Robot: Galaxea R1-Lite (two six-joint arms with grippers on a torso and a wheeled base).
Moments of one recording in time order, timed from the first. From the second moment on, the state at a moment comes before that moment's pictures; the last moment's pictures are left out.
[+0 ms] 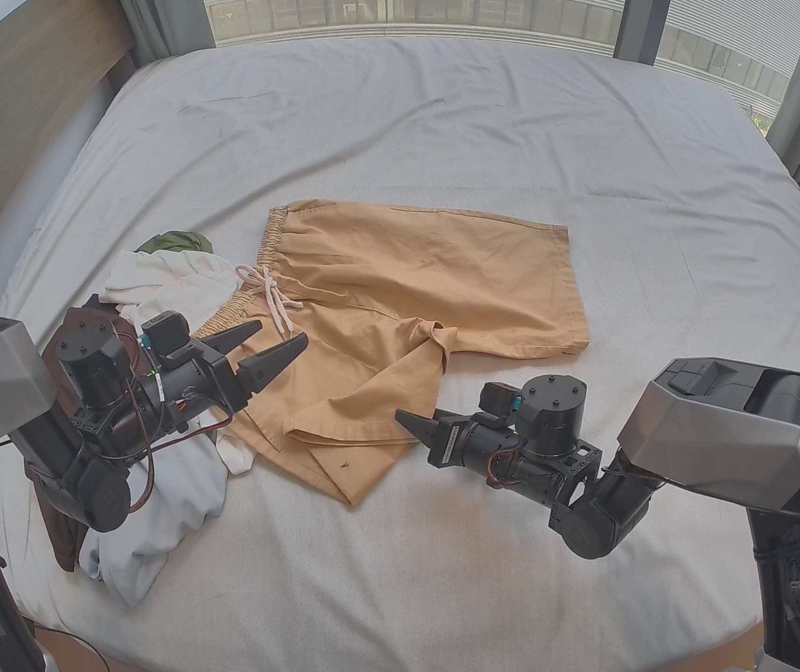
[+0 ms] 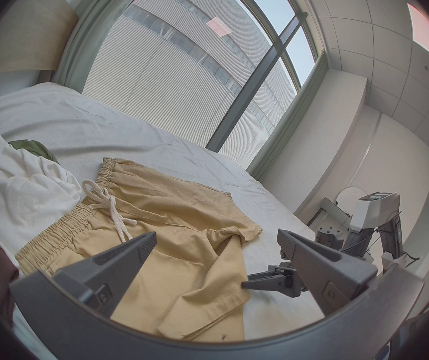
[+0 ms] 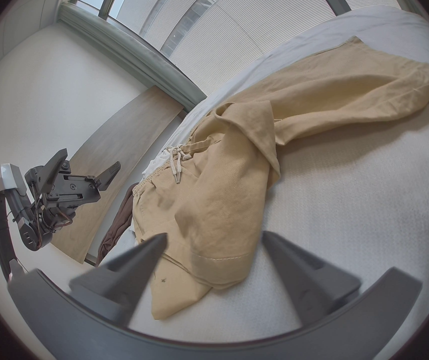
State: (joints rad) left arm -0.19 2.07 -0.61 -1.55 -0.58 -0.31; right arm 0.61 2.43 -0.98 -1.29 0.17 0.49
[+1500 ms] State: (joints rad) left arm -0.18 2.11 -0.62 -1.55 -0.58 -0.19; right arm 0.63 2.53 -1.55 -0.95 0.18 0.52
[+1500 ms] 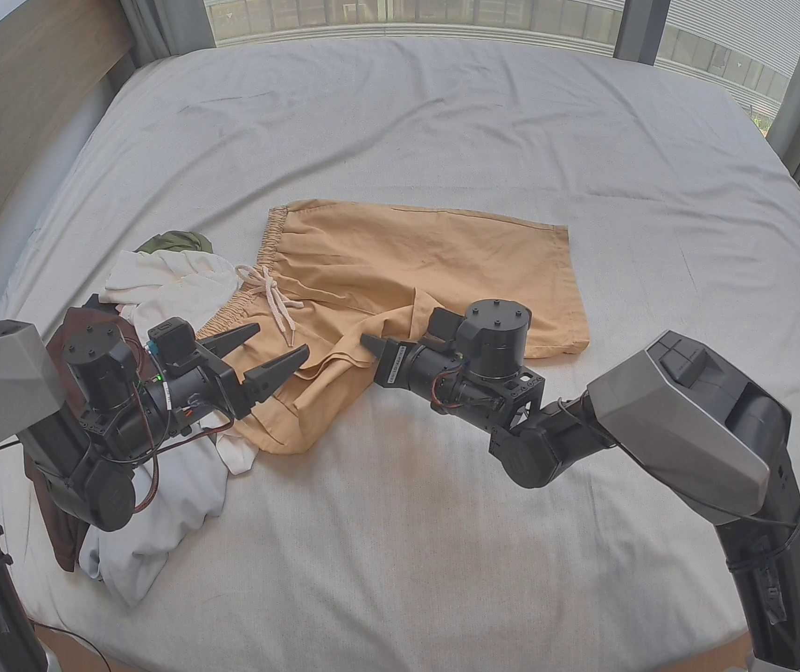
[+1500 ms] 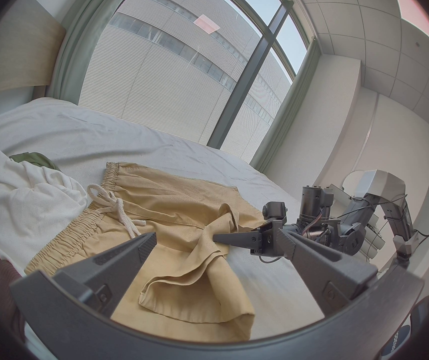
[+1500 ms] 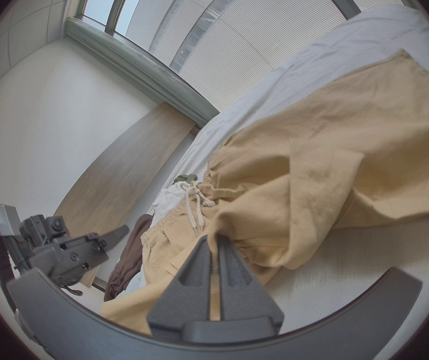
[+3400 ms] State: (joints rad) left arm -0.18 2.12 -0.62 -1.55 -0.58 -0.19; right arm 0.72 2.28 -1.16 -1.04 0.10 0.54
